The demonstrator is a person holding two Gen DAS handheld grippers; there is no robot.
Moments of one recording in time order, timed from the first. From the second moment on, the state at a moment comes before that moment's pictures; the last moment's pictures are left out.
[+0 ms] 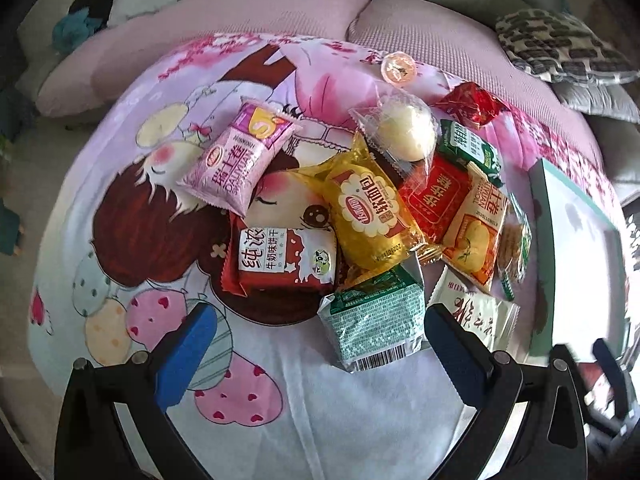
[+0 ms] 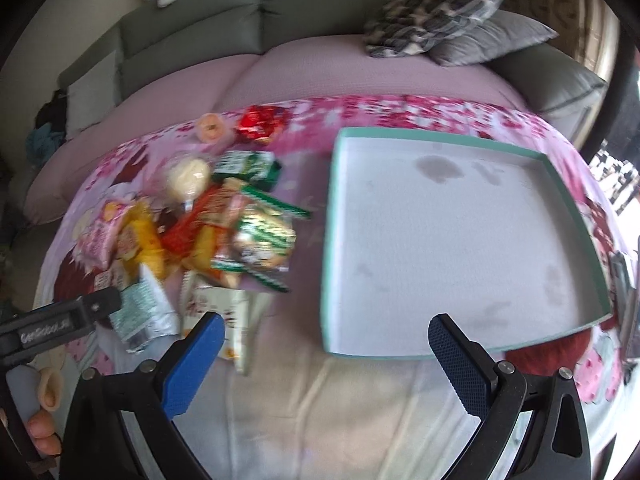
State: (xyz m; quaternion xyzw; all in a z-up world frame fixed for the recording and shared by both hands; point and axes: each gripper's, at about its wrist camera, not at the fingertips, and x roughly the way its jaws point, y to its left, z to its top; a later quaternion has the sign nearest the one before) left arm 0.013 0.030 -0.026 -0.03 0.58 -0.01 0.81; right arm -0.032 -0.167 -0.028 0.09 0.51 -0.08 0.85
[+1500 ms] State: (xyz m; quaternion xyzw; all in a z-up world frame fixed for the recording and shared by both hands) left arm 0.058 -0.005 -0.143 -0.07 0.66 -0.02 0.75; right arm 0.018 -0.100 -0.100 0.06 0.56 -0.05 0.83
